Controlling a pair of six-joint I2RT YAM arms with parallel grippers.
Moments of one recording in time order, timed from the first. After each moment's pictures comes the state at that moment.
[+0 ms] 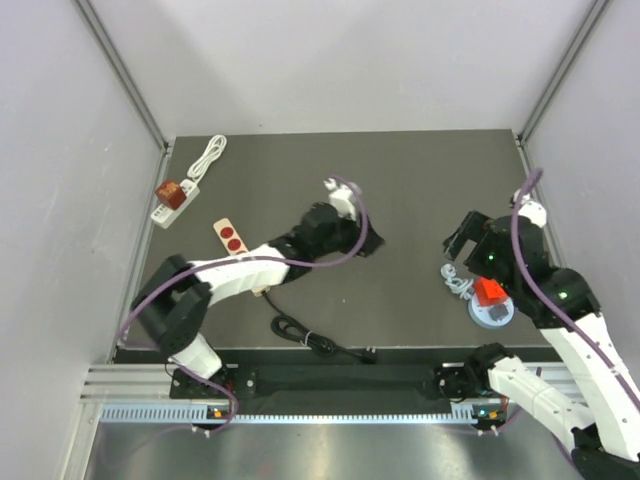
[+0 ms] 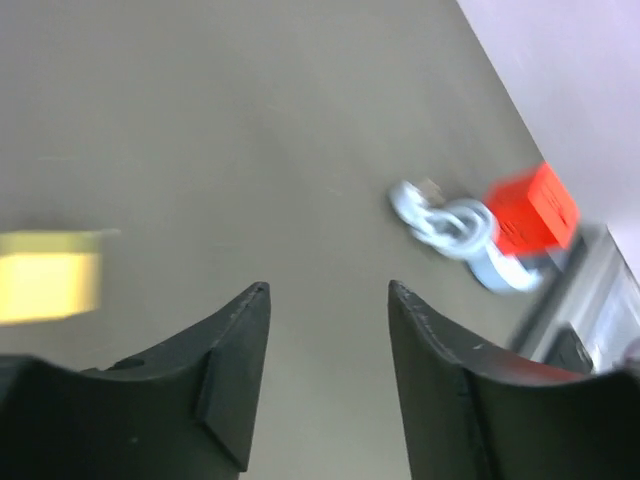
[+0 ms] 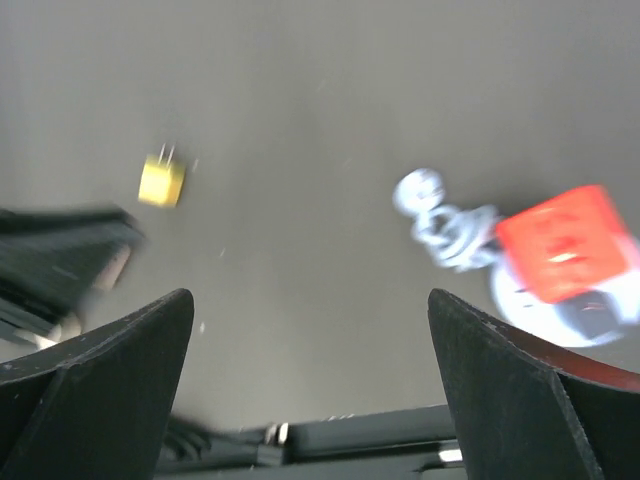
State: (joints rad) left arm -0.79 1.57 0.95 0.29 0.11 -0.56; right arm 0.44 0.73 1.03 -0.96 0.32 0.71
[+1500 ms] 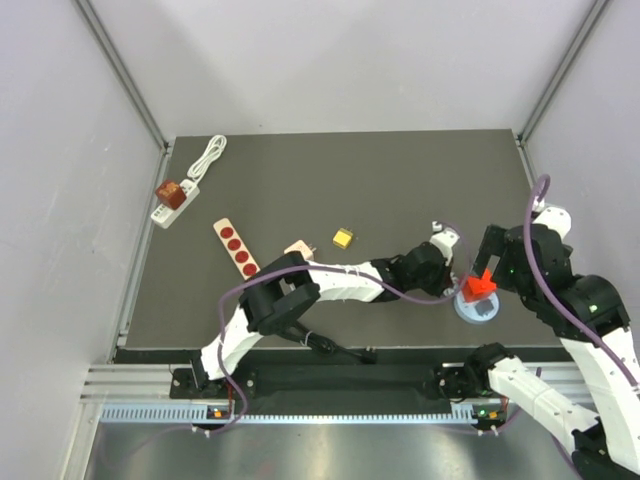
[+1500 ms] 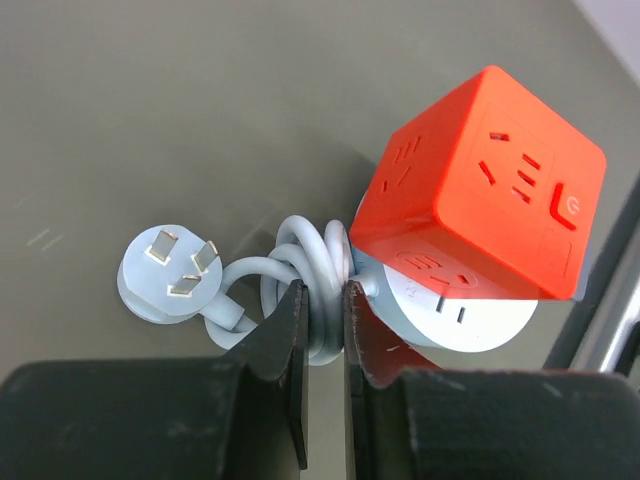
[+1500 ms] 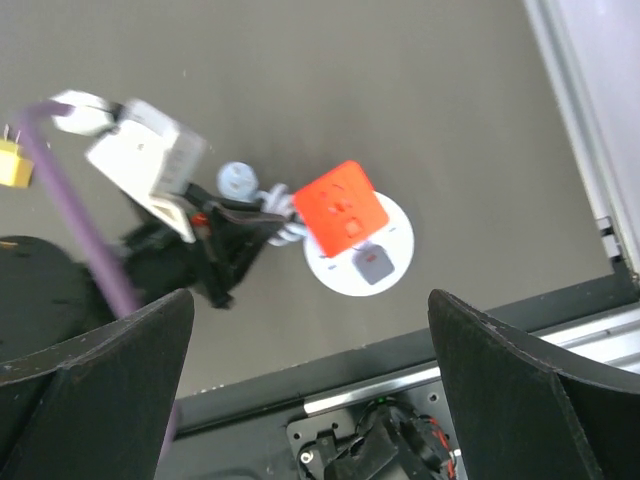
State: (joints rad) left arm -1.17 2.27 1.61 0.18 -0.04 -0.47; right arm 0.44 0.72 1.23 -1.30 0.53 0.56
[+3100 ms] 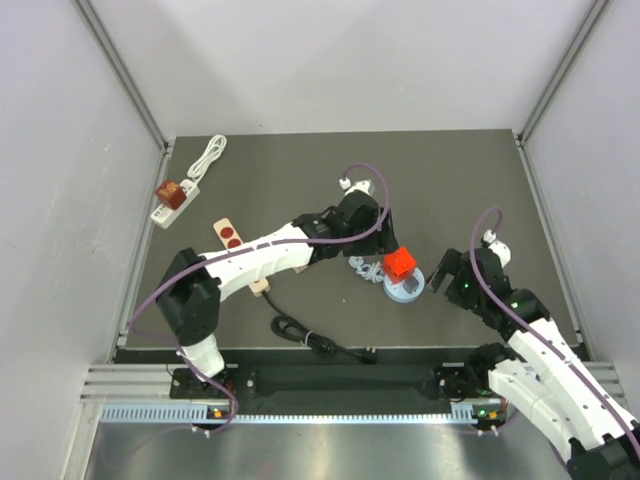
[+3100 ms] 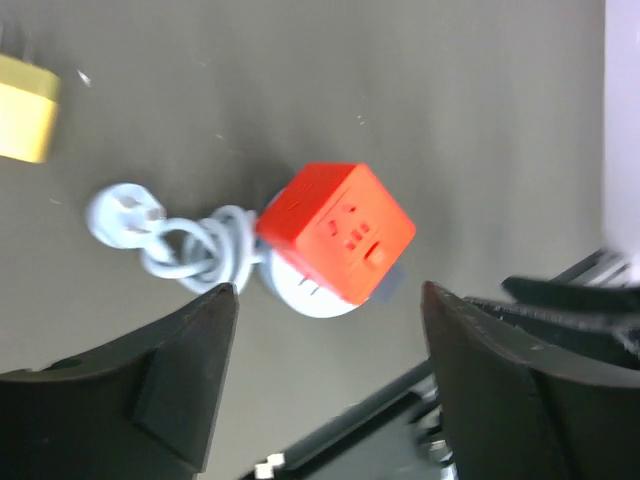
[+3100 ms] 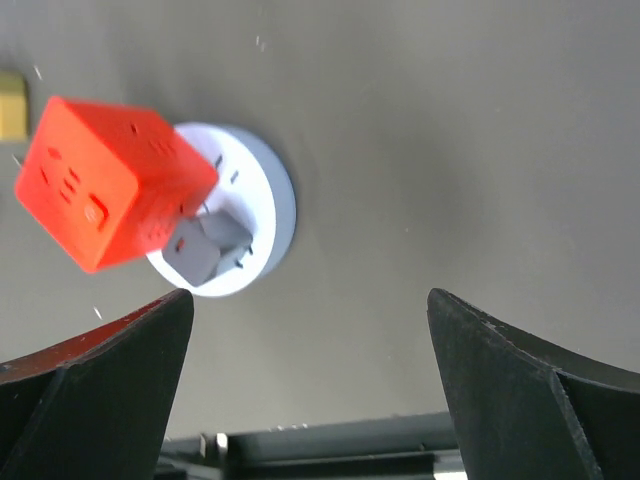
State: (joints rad) left arm -0.93 1.71 1.37 -0.36 -0.07 -0.80; right arm 0.39 0.67 0.55 -0.75 0.21 0.77
